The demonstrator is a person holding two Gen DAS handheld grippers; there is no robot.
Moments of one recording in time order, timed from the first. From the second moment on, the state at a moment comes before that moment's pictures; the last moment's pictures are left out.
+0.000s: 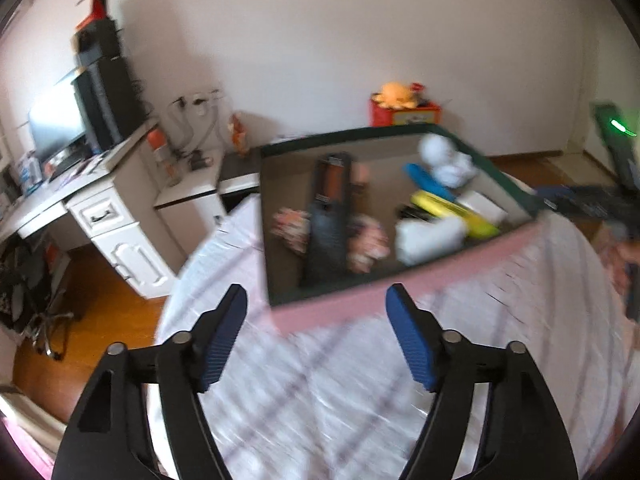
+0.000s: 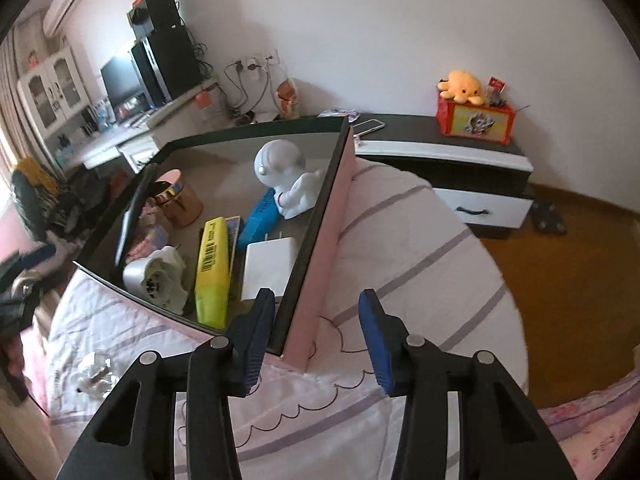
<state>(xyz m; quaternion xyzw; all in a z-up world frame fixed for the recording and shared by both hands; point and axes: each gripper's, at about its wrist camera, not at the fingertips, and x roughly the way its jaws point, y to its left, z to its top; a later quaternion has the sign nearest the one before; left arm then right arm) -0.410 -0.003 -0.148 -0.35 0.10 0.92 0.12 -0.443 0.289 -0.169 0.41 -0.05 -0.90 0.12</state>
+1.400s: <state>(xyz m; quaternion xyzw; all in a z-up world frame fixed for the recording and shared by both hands) -0.421 -0.047 -0.215 -0.42 0.11 0.90 0.00 -0.446 0.278 -0.171 0.42 -0.04 -0.90 0.09</state>
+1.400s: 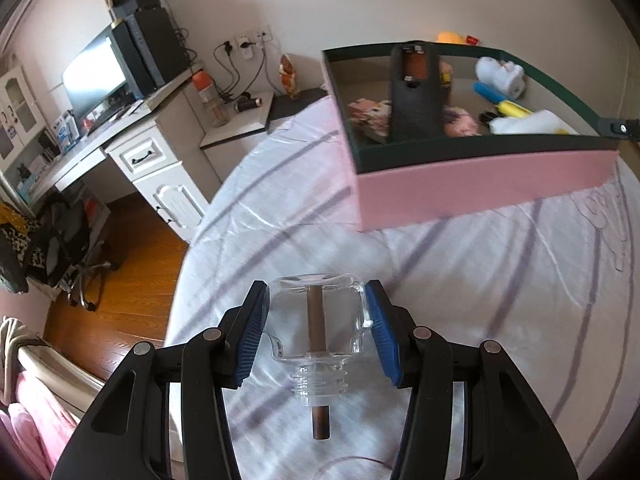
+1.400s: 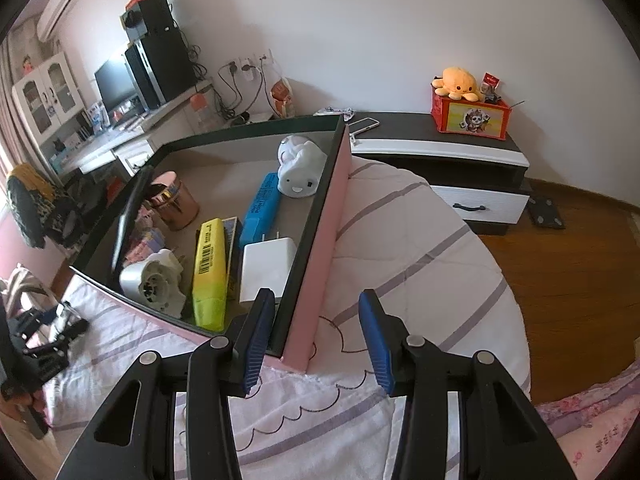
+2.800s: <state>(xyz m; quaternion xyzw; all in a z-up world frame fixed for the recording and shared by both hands) -0.473 -0.065 -0.127 -0.35 0.09 0.93 0.03 -0.478 0.245 -0.180 0.47 0.06 -0.88 0.05</state>
